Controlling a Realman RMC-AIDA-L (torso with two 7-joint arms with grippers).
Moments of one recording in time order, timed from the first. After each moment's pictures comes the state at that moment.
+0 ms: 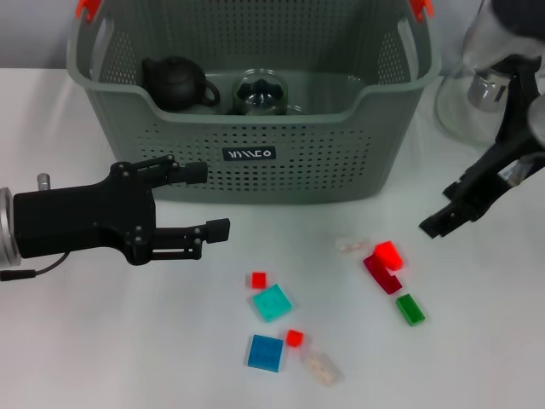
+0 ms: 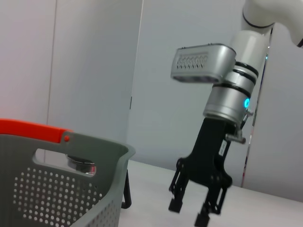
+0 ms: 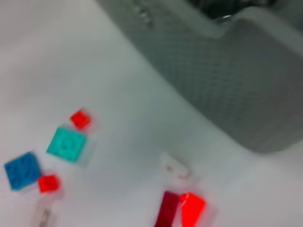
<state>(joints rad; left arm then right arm) -0.43 -2.17 0.51 0.94 2.02 1.87 -1.35 0.83 2.09 -1.13 -1.20 -2.70 -1.71 2.36</state>
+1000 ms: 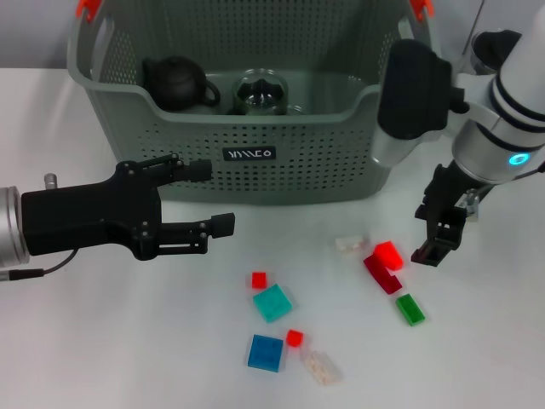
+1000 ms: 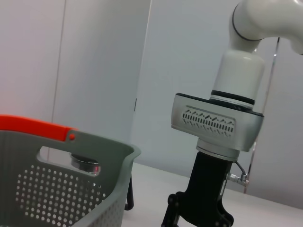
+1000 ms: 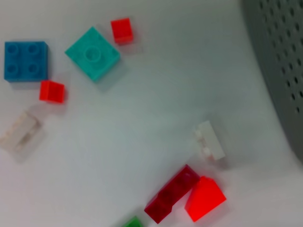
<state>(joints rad) -0.44 -2.17 0.51 0.90 2.02 1.84 -1.36 0.98 2.10 -1.41 -0.93 -2.77 -1.56 2.15</state>
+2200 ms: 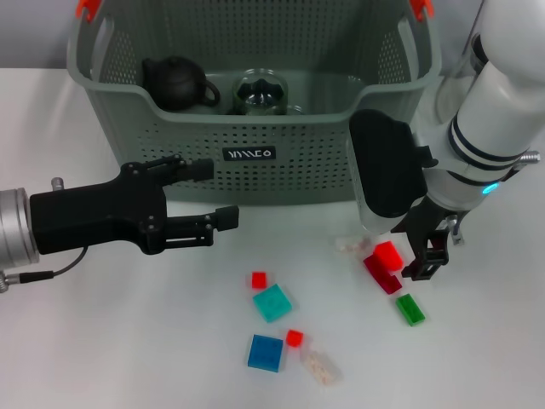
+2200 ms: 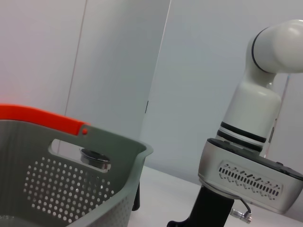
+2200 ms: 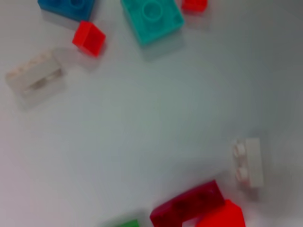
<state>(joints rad) -0.45 -2.17 0.50 0.85 2.01 1.80 -1.38 0.99 2.11 -1.58 -0.78 -2.71 -1.35 1.89</state>
